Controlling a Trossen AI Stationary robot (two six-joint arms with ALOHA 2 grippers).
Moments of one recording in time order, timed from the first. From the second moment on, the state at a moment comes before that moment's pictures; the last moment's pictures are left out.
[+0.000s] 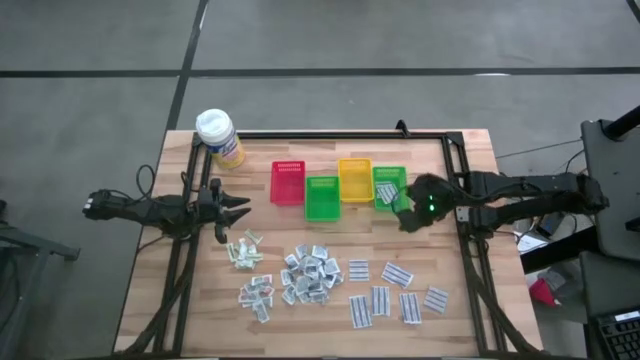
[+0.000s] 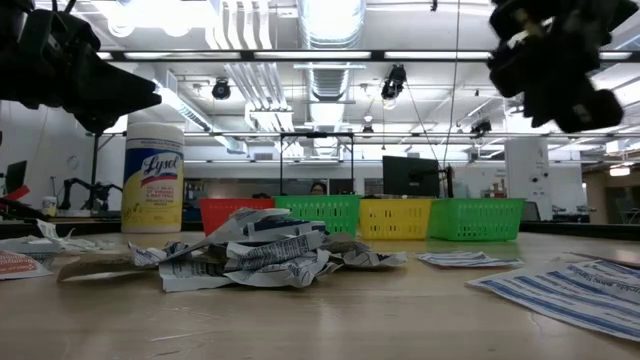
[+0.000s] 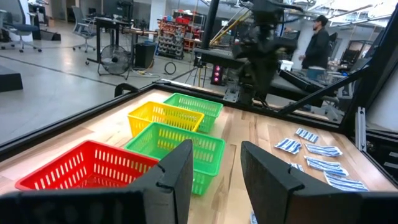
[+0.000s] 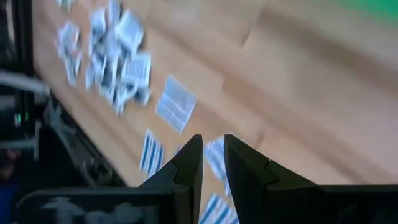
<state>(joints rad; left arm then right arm) -0.21 0.04 0.06 -0.09 -0.45 -0.19 -0.03 0.93 0.70 -0.73 -0.27 1.16</state>
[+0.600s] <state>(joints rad) -0.21 0.04 0.06 -0.09 -0.45 -0.19 0.52 1.07 0.70 -0.72 -0.05 1.30</state>
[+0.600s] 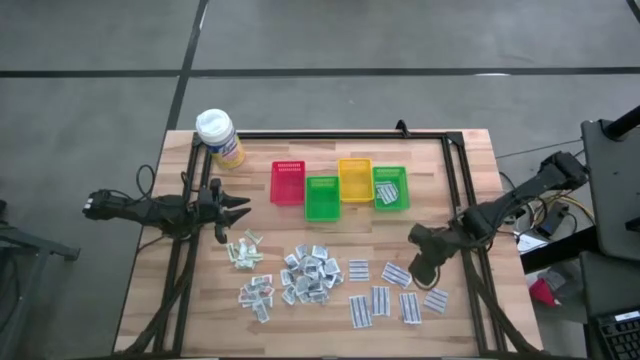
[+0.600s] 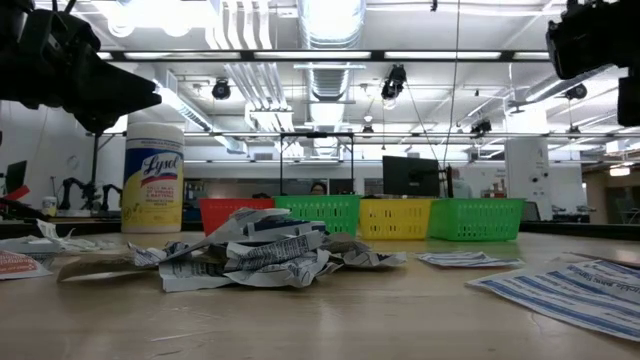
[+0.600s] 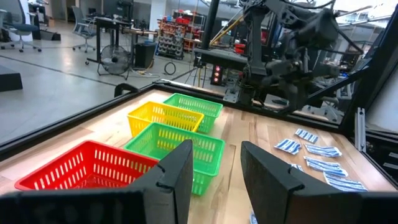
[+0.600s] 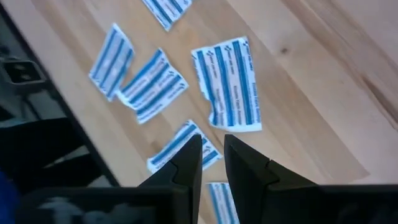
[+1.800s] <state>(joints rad) -0.21 0.04 0.06 -0.09 -0.45 -0.20 0.51 1.46 0.91 -0.72 0.05 1.03</state>
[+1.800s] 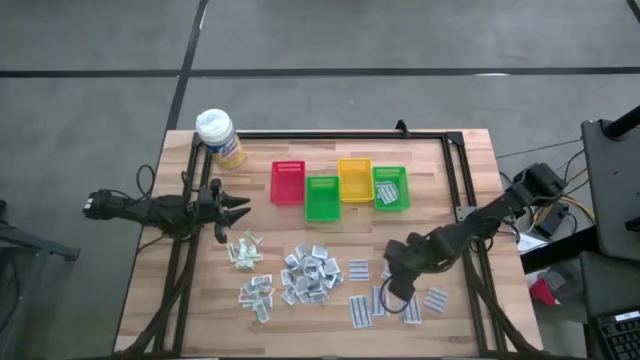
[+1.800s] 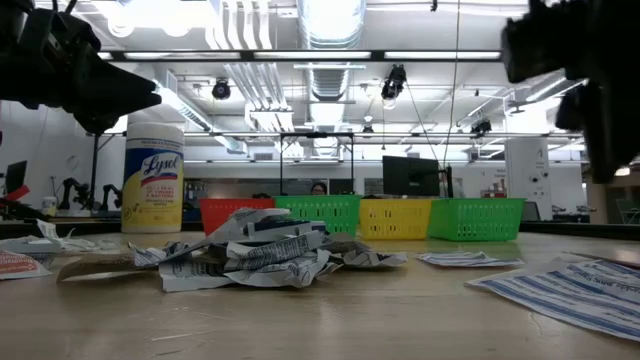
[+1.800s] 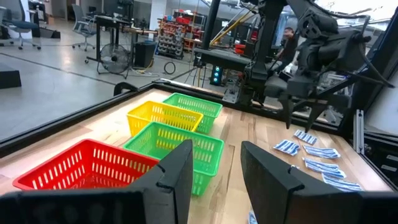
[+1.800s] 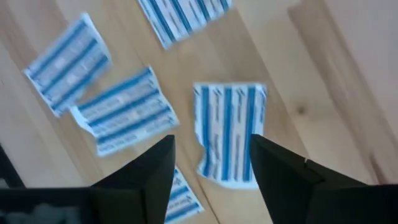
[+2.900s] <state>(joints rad) -0.21 0.04 0.06 -0.09 -0.45 -0.20 0.48 1.67 1.12 -1.03 0.18 0.77</state>
